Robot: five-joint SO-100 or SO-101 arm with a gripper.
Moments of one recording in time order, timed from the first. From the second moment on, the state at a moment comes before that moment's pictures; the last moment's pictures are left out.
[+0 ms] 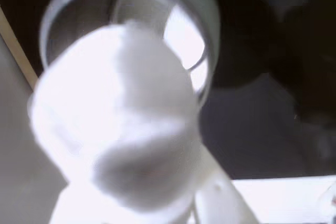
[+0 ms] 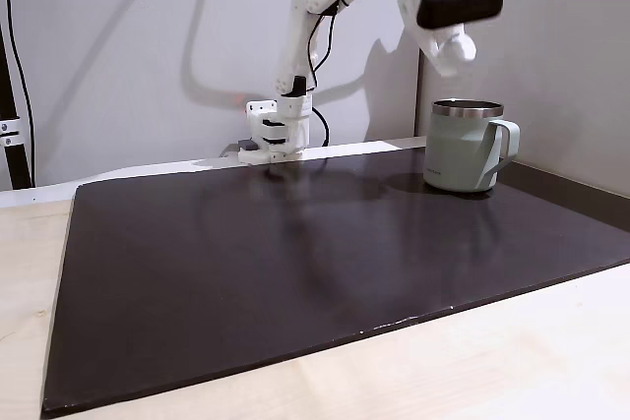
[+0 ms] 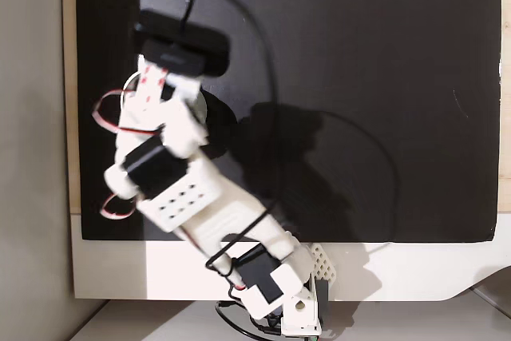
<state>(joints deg) -37.5 76.3 44.5 100.3 -37.7</state>
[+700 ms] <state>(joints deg) -43.1 66.0 41.9 100.7 -23.8</state>
